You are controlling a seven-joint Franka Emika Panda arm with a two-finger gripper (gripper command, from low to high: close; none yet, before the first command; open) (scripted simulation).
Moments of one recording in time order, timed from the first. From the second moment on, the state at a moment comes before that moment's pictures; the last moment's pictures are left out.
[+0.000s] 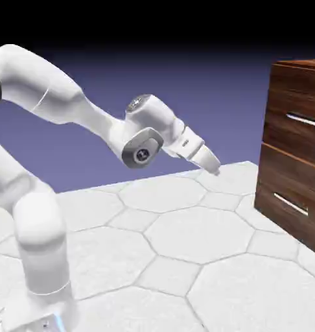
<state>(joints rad) -0.03 -0.58 0.03 -2.78 0.05 3.03 0.74</state>
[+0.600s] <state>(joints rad) -0.63 -0.72 0.52 -2.39 0.84 2.97 0.69</state>
